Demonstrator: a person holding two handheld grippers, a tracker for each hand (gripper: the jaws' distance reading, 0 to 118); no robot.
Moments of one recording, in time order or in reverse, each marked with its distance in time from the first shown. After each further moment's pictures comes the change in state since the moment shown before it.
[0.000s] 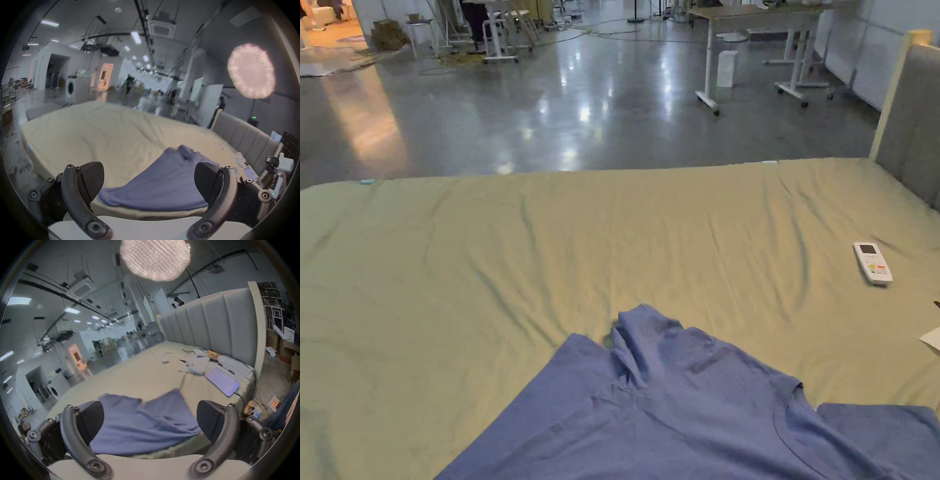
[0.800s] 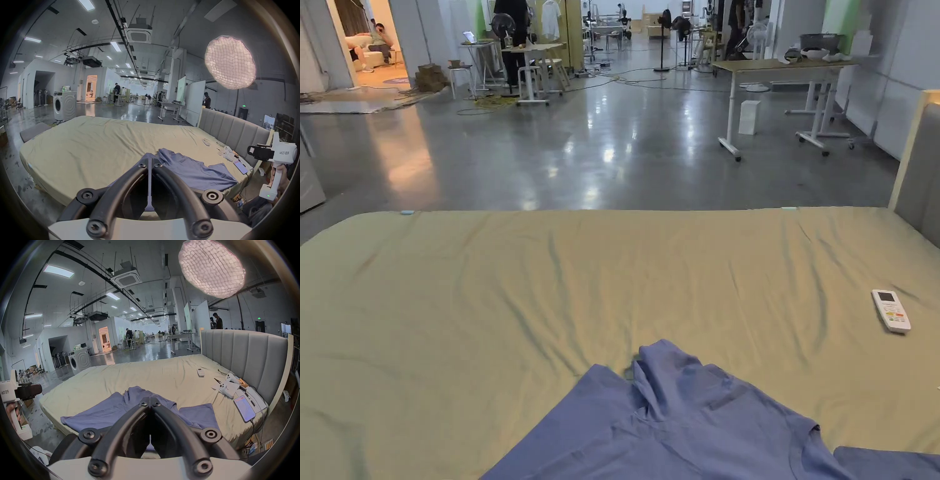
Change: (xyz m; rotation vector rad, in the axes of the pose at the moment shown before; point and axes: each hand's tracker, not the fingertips) left arm 0.097 0.012 0.032 0.003 -0.019 -0.128; right arm -0.105 0.004 0.025 -0.026 0.214 0.321
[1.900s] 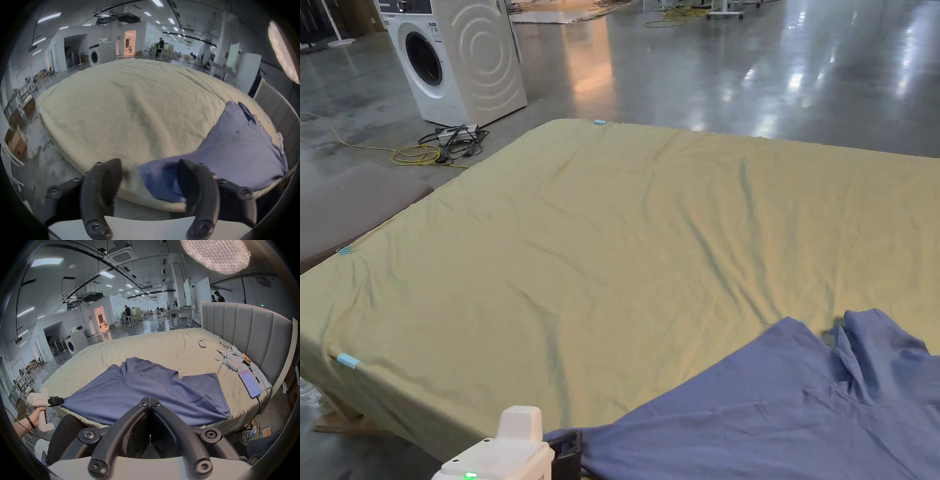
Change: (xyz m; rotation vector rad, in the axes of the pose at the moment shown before) left arm -0.158 -0.134 -0.143 -0.492 0.374 0.120; right arm 0.001 -0.042 -0.030 -0.257 -0.004 -0.033
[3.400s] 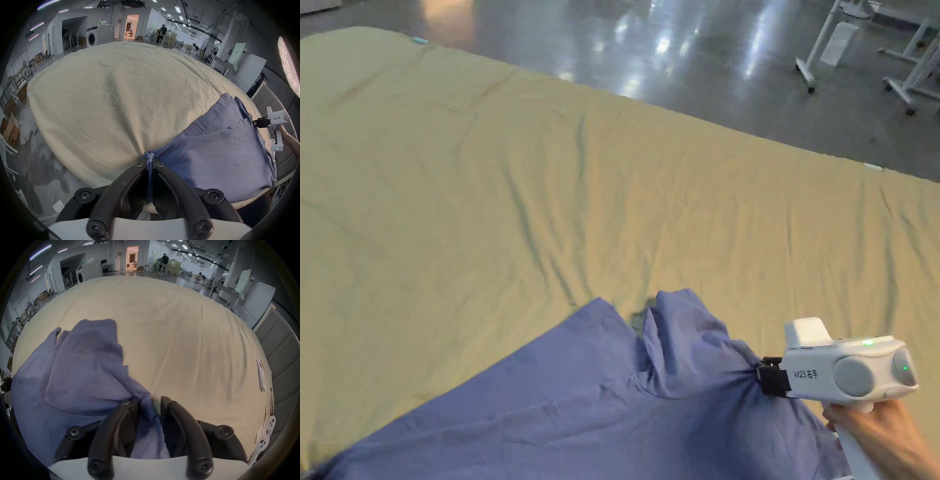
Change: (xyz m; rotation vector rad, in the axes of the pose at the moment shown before) left arm 0.026 0.012 -0.020 -0.143 -0.073 0.111; right arm 0.017 0.107 -0.440 -0.515 0.113 0.479
